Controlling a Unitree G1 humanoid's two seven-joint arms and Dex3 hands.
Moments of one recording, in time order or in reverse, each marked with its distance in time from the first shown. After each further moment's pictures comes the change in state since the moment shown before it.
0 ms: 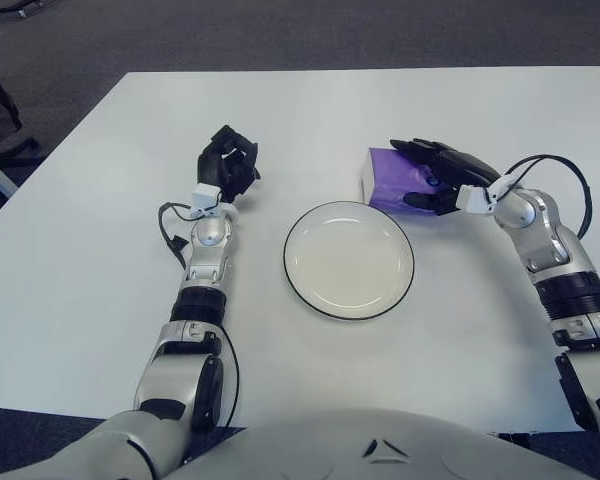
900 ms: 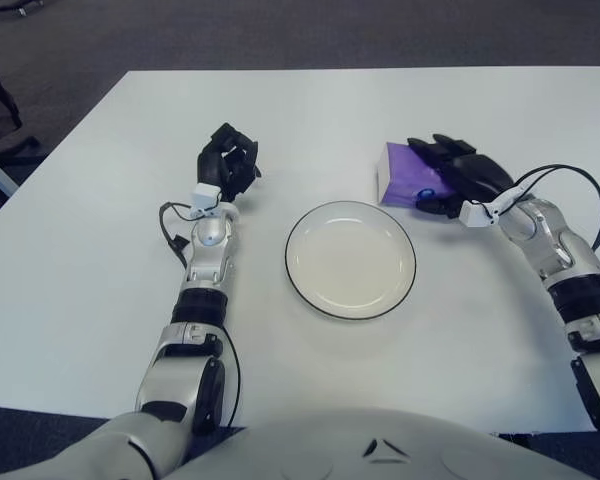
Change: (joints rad) left arm 0.010 -0.009 0.000 -0.030 0.000 0.000 0.000; right arm -0.017 -0.112 0.108 0.175 -0.344 -0.112 -0.453
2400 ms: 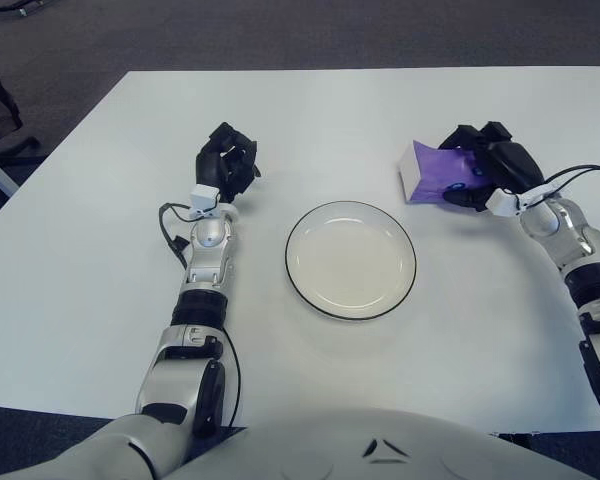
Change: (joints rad) left arm 0.009 -0.004 0.002 -0.020 -0.004 0.000 0.000; right arm -0.073 0.007 -0.073 0.260 0.299 -0.191 -0.072
